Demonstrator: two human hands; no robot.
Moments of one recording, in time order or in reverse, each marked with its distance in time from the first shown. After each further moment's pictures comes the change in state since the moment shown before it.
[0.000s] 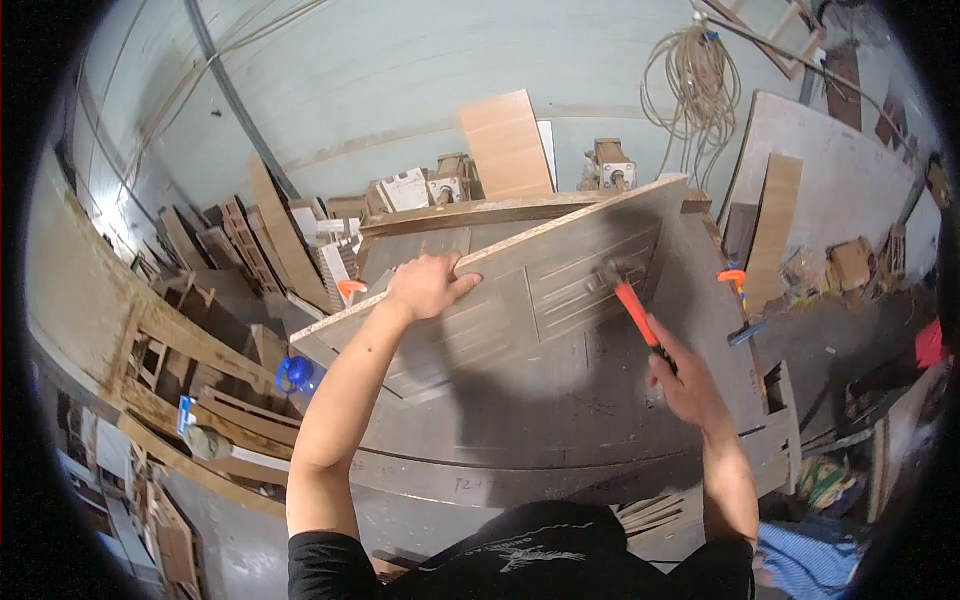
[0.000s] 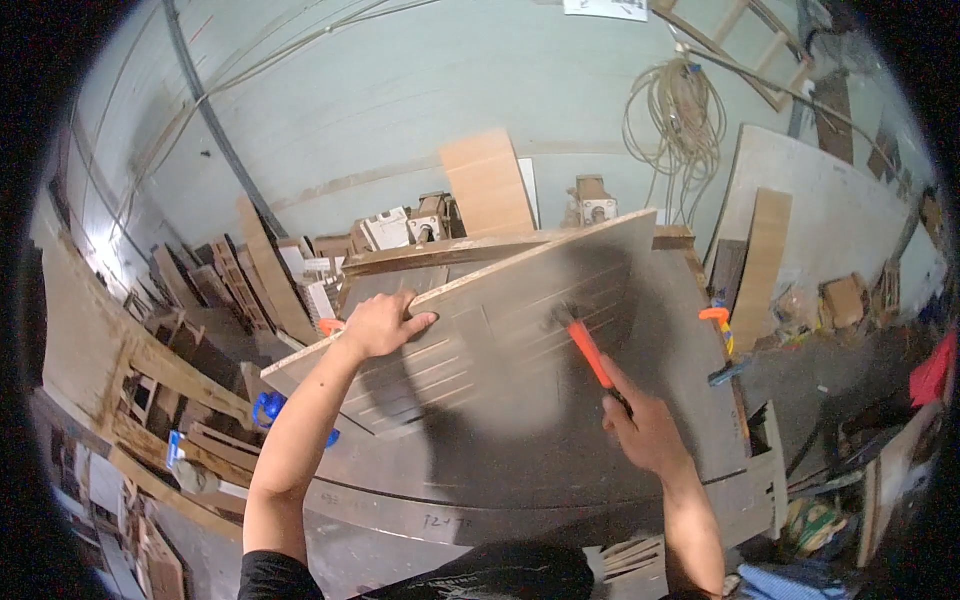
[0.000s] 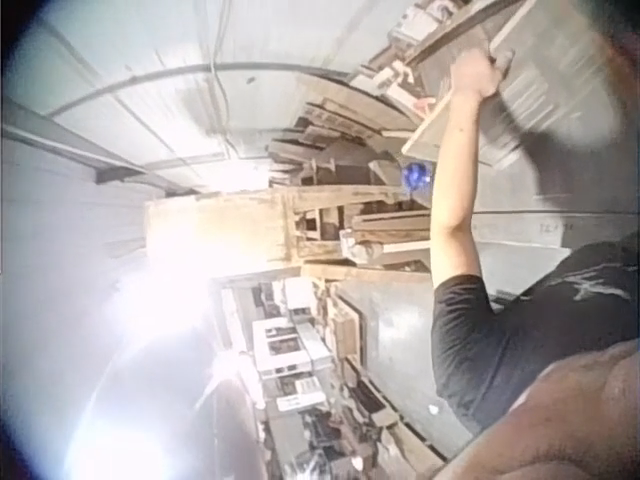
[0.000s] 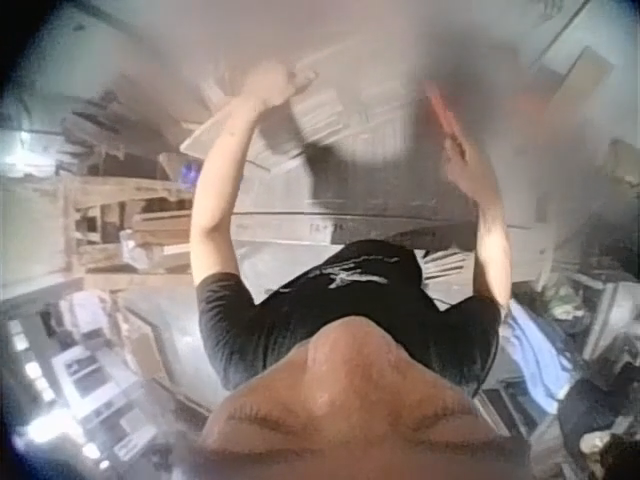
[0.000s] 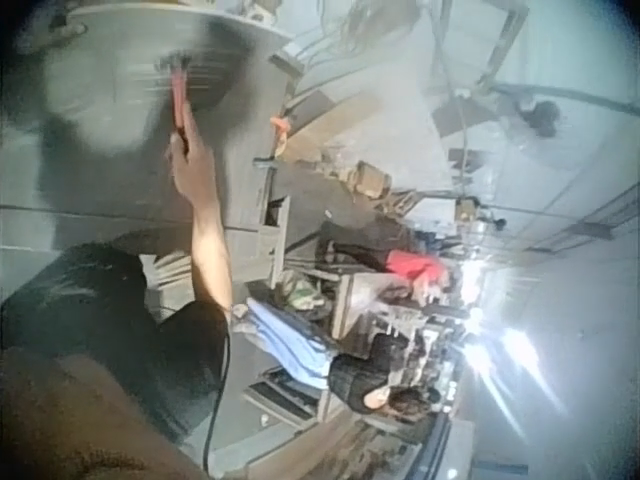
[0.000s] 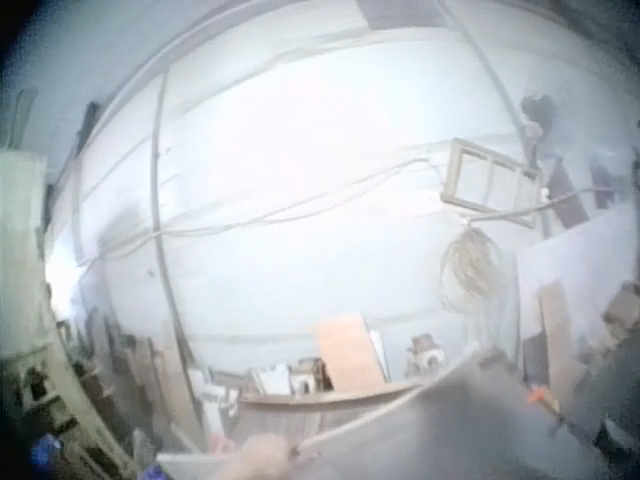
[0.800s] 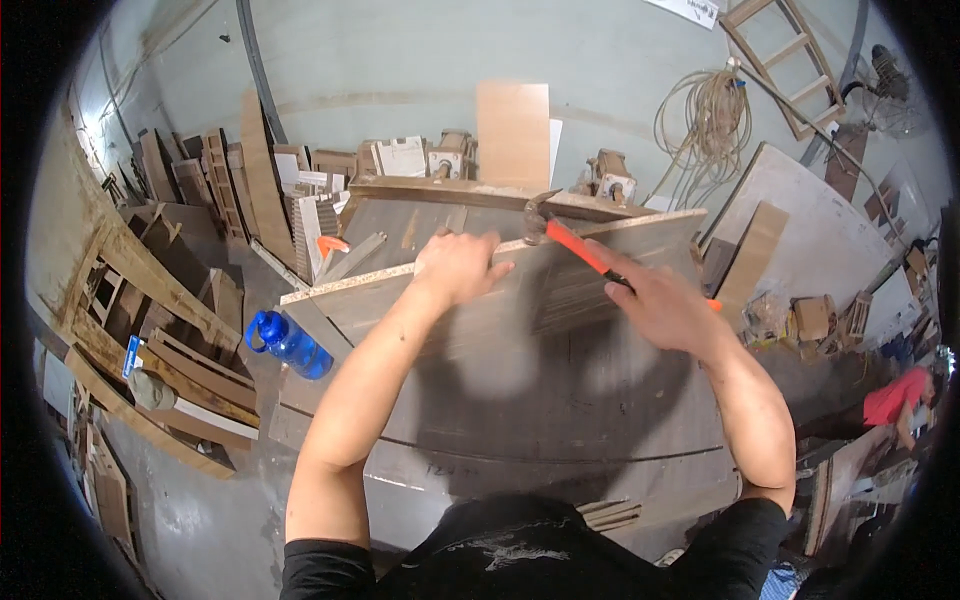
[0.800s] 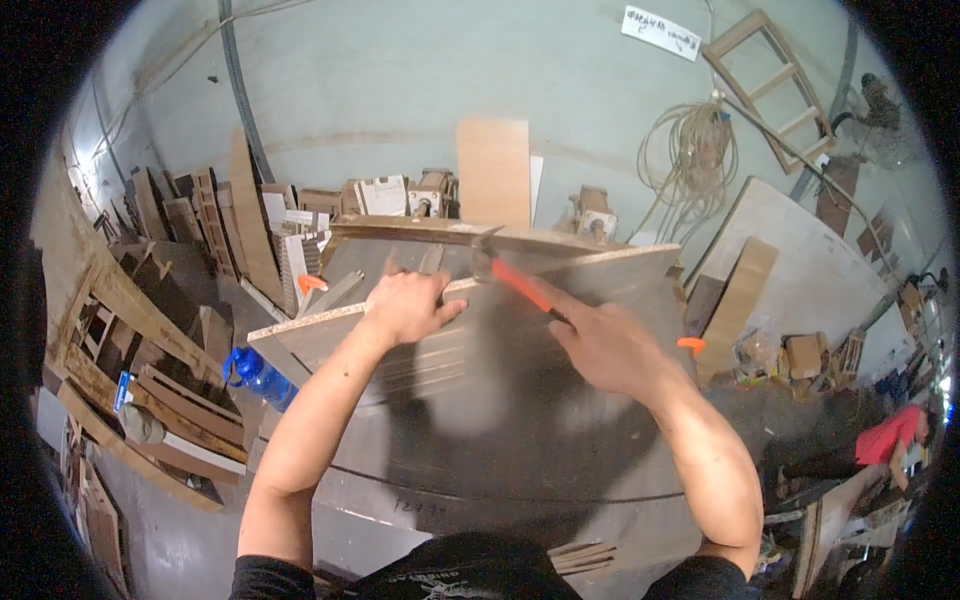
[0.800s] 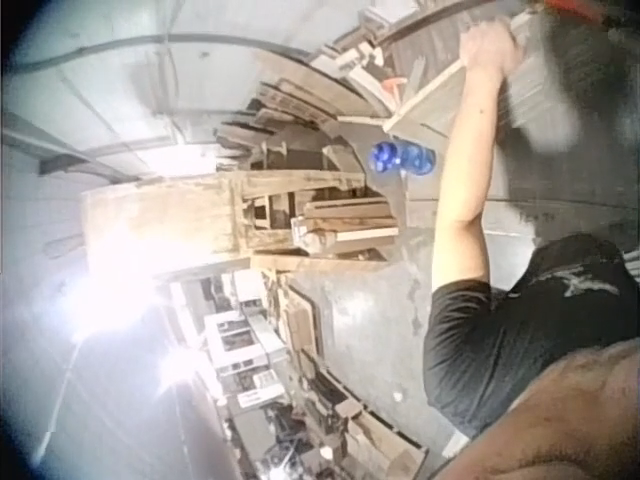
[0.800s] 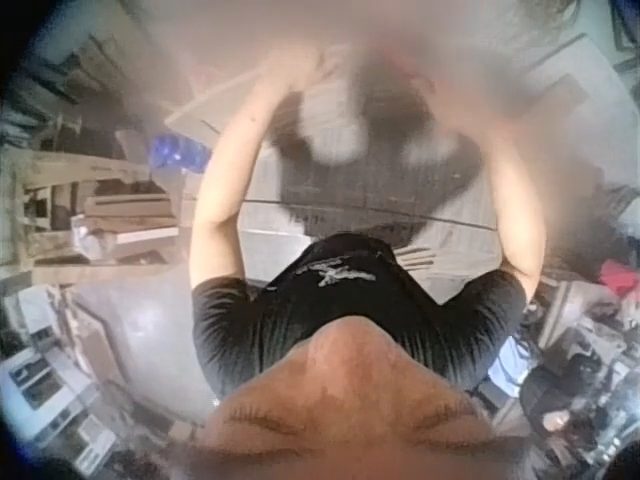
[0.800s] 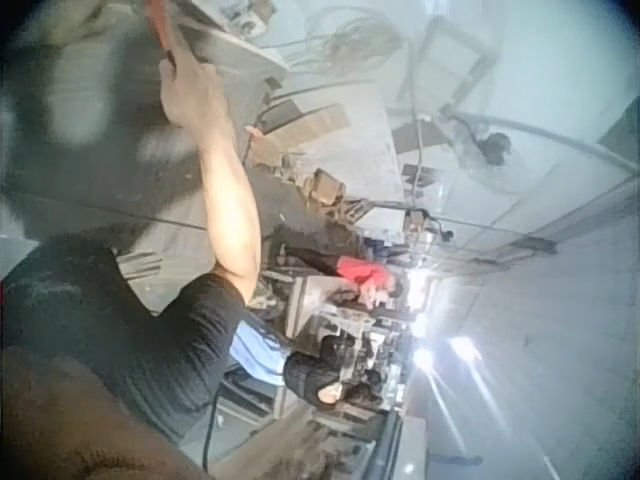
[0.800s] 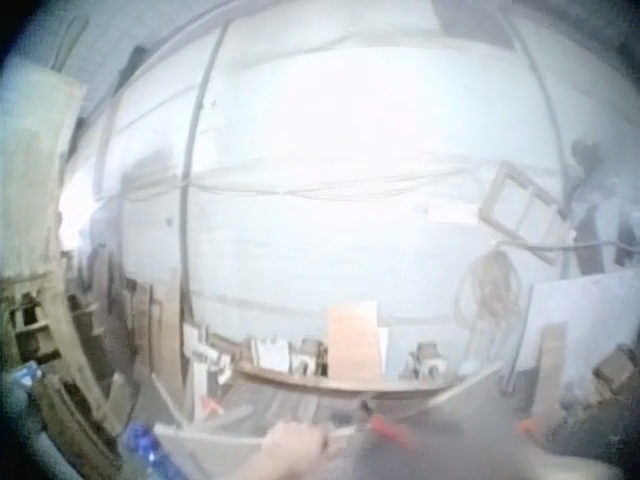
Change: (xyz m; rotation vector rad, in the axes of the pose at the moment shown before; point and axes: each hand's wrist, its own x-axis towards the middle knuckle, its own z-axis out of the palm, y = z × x) left_hand -0.014 -0.002 0.011 -0.038 0.129 0.051; right_hand 0.109 -0.165 0.028 -0.739 -0.315 -0.039
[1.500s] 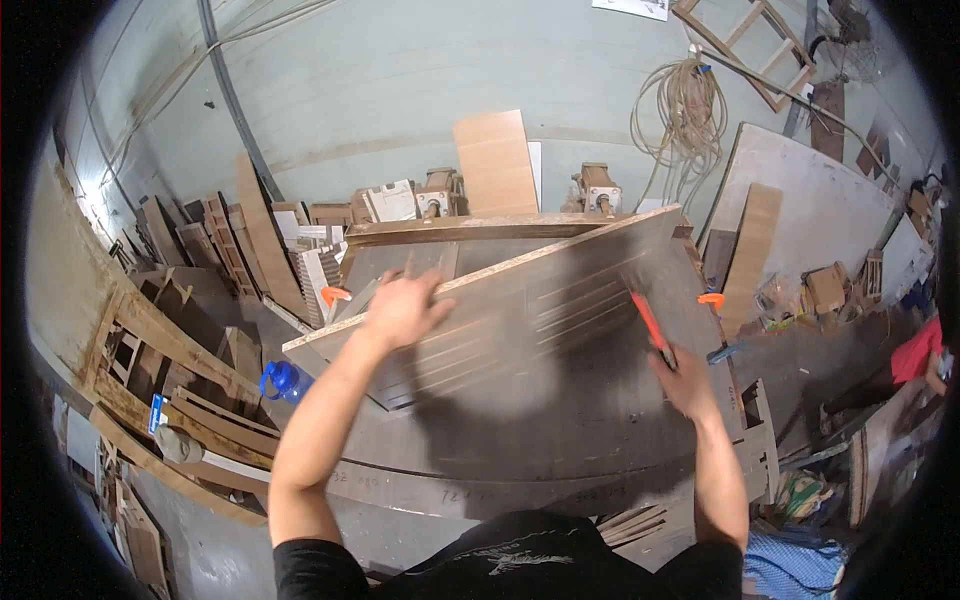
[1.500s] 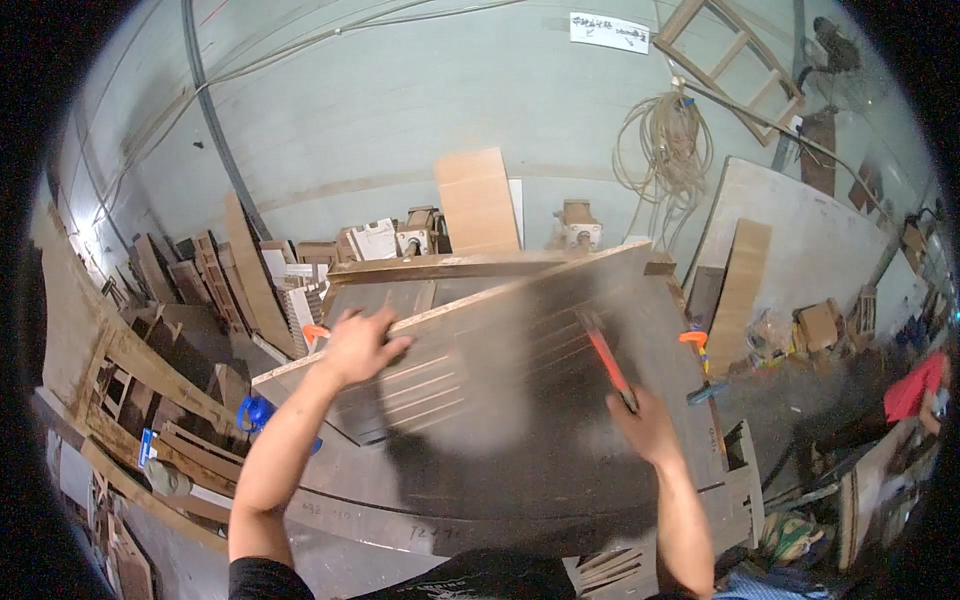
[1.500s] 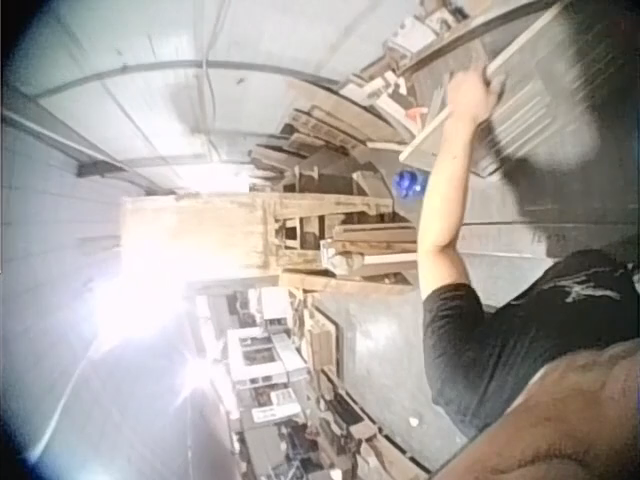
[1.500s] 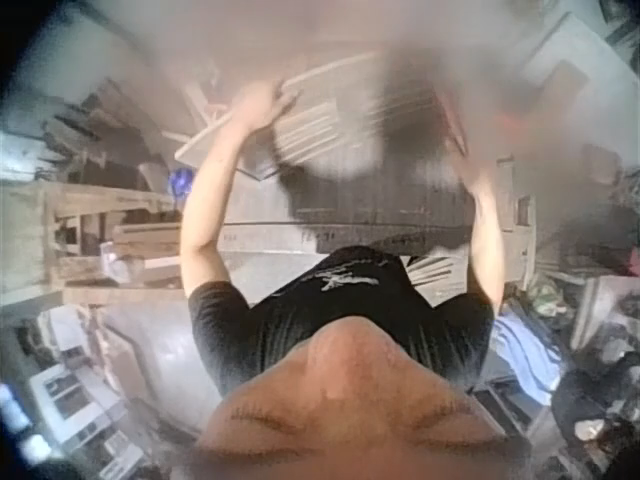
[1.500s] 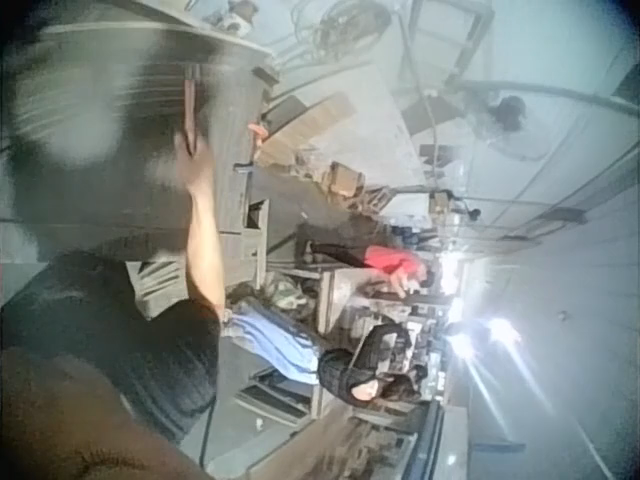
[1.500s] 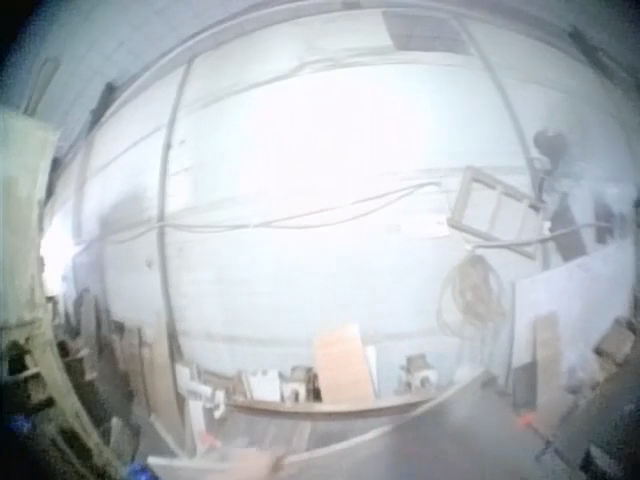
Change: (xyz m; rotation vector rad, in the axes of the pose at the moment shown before) left_hand -0.026 -0.028 -0.007 -0.008 0.096 0.049; right_hand -0.079 0.157 0.135 0.486 0.474 0.198
